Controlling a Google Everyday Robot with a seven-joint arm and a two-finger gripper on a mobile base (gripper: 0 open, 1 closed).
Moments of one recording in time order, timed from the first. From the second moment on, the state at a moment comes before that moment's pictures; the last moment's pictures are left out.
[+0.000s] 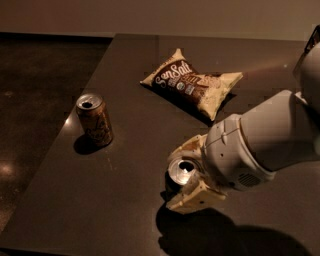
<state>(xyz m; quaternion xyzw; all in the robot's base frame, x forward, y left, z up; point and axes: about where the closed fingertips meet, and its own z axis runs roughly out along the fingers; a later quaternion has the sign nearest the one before) 0.335 -0.034 0.898 -0.65 0.68 0.20 0.27</state>
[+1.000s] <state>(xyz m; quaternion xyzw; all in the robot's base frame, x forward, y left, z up) 0.412 0.040 0.933 -0.62 0.69 0.22 0.30</state>
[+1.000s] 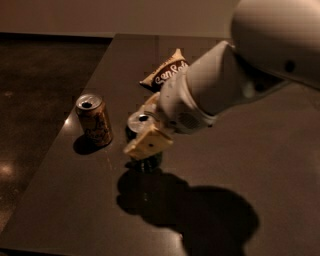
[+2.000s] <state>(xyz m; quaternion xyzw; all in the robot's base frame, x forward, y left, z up) 0.459 0.094 0.913 -0.60 0.70 0.20 0.32</state>
